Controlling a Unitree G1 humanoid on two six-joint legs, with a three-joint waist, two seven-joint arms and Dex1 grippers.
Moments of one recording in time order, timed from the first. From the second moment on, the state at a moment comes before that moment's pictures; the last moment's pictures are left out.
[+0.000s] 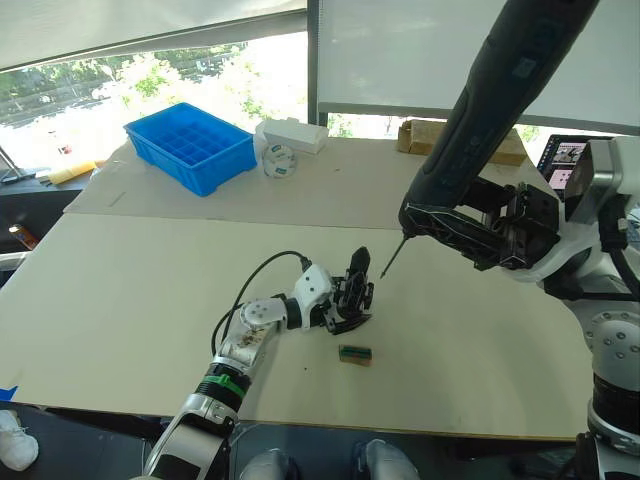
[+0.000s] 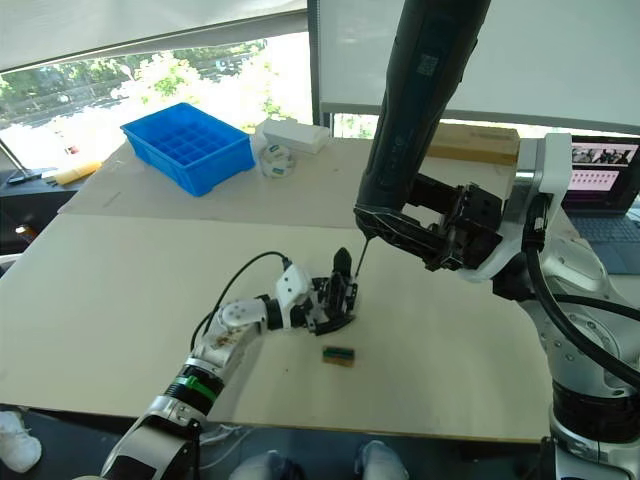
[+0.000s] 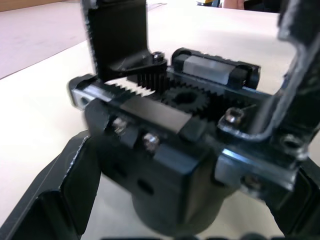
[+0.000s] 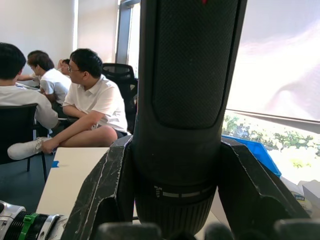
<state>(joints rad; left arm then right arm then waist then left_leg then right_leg) -0.54 0.16 -0.23 0.46 -0.11 -0.05 -0.91 -0.47 -0.70 -0.27 -0.51 1.00 0.50 0.78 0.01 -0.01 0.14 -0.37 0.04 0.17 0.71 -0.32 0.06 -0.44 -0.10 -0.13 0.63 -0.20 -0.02</state>
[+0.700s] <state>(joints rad) -0.54 0.17 -0.24 0.48 -0.10 -0.04 -0.92 -0.45 -0.70 -0.27 -0.51 1.00 0.50 0.76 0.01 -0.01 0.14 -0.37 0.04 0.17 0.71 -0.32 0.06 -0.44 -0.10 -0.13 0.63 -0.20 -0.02</state>
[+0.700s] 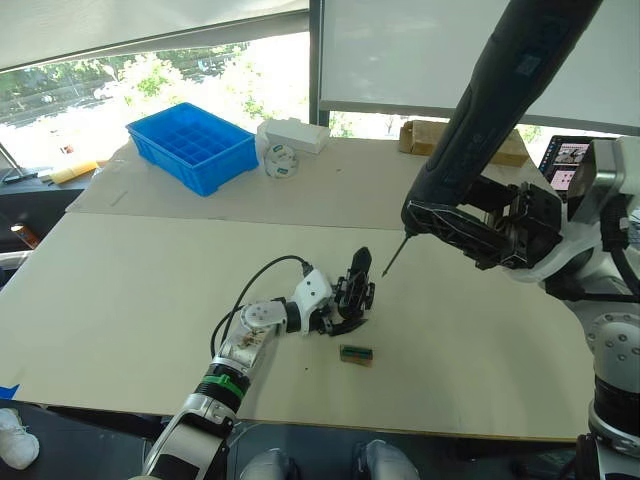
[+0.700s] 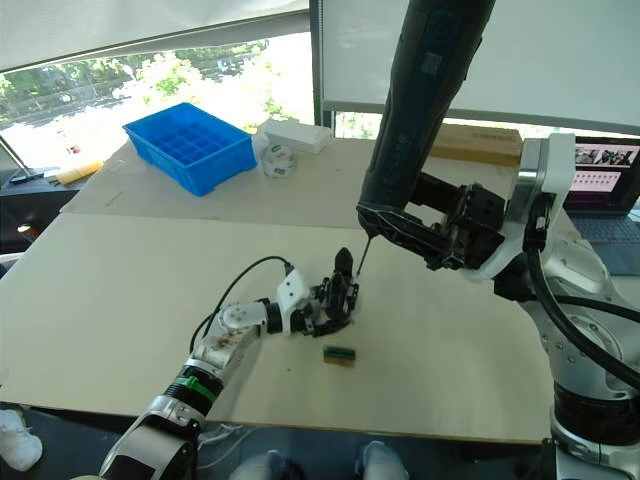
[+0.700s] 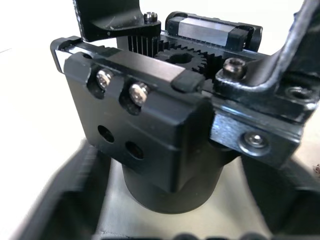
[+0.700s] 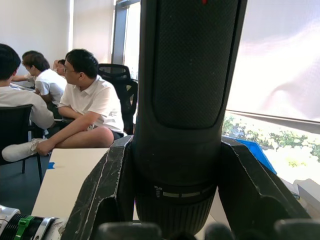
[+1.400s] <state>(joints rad) -0.65 0.18 -0.23 0.72 -0.12 -0.23 -1.15 -0.42 -0.74 -0.30 -0.56 1.04 0.51 0.76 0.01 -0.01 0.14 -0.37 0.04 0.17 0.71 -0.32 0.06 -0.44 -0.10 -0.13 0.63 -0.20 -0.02</state>
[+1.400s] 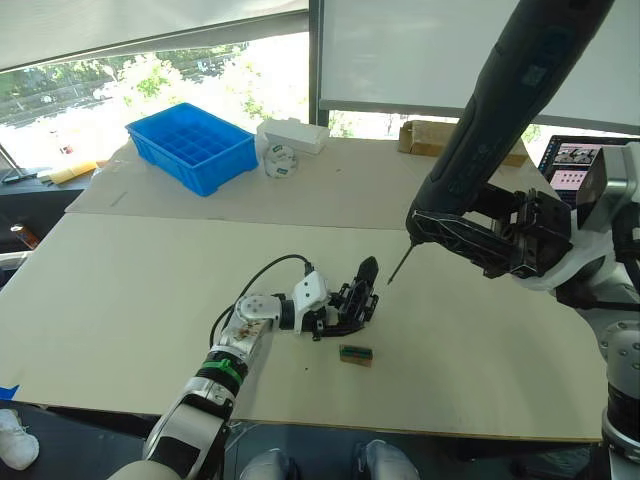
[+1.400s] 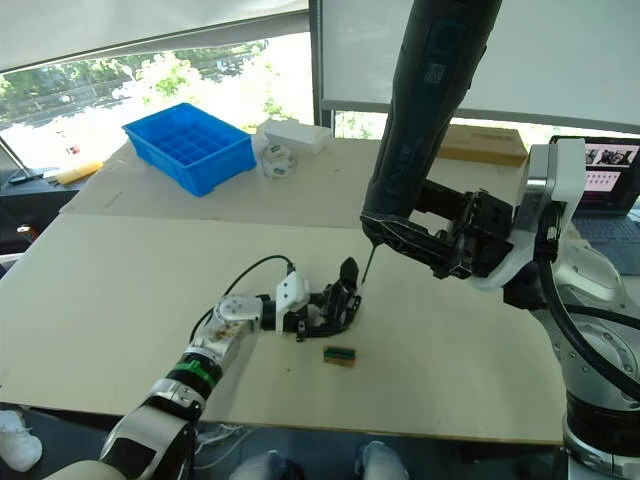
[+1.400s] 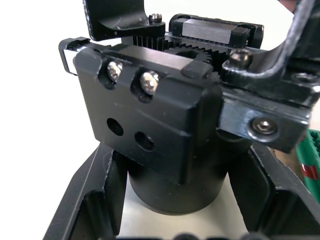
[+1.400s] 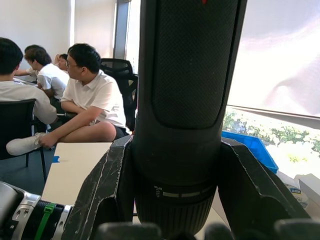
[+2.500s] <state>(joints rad) -0.43 0.15 -0.24 0.39 -0.09 -0.09 -0.91 -0.42 -0.75 -0.30 -0.56 1.05 0.53 0.75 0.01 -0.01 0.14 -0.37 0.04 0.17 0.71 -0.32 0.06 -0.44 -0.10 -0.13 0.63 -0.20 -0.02</state>
